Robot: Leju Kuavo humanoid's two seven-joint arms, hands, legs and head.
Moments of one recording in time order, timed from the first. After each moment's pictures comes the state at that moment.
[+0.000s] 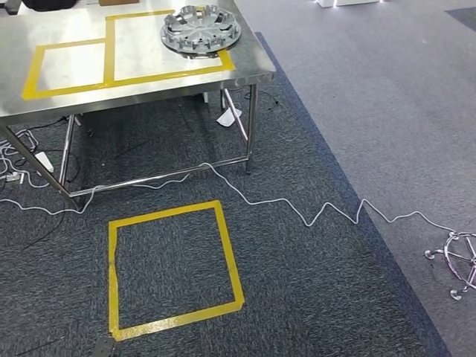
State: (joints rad) left arm -0.07 -0.10 1.30 -0.22 -1.24 0.12 -0.36; right arm -0.05 0.10 -1.50 -0.27 1.37 0.05 0.01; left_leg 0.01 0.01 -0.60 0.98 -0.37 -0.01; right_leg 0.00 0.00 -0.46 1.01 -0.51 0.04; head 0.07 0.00
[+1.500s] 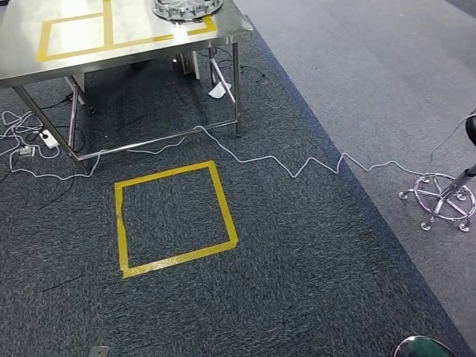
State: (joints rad) left arm -0.05 -0.08 1.30 -0.22 -1.22 0.15 -0.37; right arm -0.06 0.11 -1.49 -0.23 1.38 0.12 -0.02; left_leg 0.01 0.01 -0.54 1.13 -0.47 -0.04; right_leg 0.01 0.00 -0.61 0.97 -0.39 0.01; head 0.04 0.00
